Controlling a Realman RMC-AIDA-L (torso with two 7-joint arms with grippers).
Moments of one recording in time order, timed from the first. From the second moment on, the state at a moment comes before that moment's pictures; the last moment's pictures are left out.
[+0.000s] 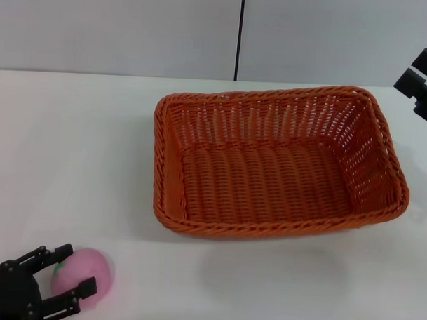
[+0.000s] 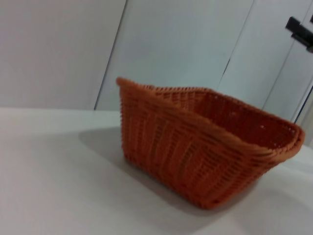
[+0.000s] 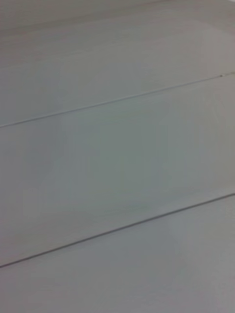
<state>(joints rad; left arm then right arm) -0.17 -2.06 0.06 0.42 -0.72 -1.75 2.23 0.10 2.08 -1.10 -0.87 -1.11 -1.54 1.30</state>
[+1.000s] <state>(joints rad) -0.18 -2.06 0.01 0.39 -0.72 -1.77 2.23 0.16 2.08 -0.90 -0.64 -1.10 -1.75 1.24</state>
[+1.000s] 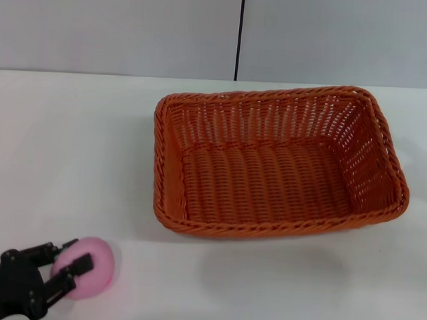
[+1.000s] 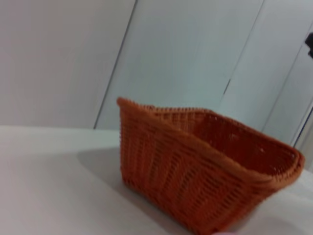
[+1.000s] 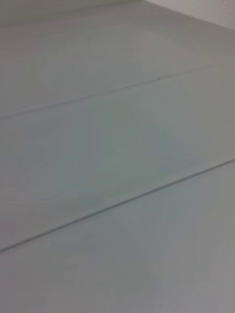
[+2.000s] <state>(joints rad) -0.48 -2.07 -0.12 0.33 -0.93 -1.86 2.11 0.10 2.07 -0.48 -0.27 -1.11 -1.80 1.10</state>
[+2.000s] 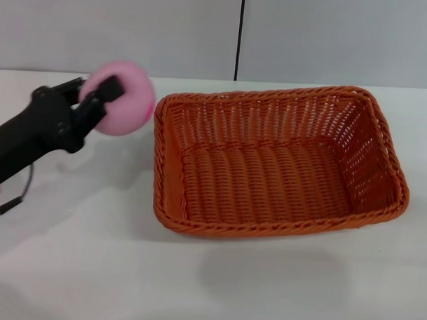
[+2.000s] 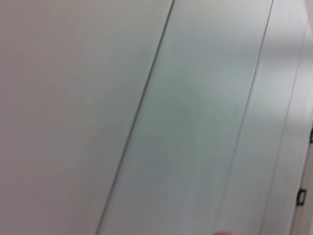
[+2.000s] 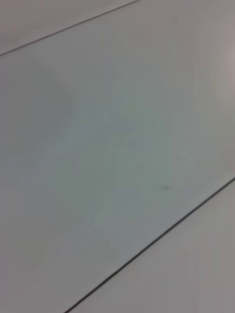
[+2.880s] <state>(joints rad) -0.60 -2.07 0.00 -0.05 -0.84 -1.55 2.32 0.12 2.07 -0.45 -0.24 -1.11 -1.88 1.12</state>
